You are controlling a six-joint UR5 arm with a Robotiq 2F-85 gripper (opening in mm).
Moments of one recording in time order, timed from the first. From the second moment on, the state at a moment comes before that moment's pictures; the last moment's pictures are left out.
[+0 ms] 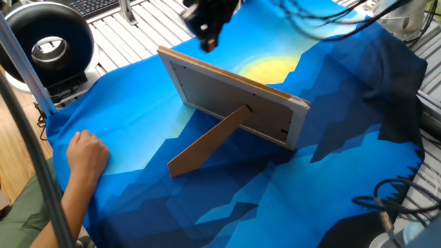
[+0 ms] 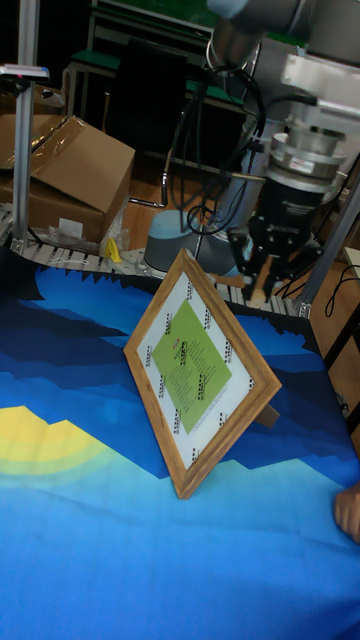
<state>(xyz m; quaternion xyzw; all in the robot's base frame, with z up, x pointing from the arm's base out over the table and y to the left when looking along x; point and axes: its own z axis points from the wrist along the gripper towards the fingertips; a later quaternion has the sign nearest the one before) 0.522 0.116 0.292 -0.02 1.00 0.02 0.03</state>
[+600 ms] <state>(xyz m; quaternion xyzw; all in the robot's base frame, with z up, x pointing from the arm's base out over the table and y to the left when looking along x) 0.555 0.159 0.219 0.00 1.00 0.01 0.06</state>
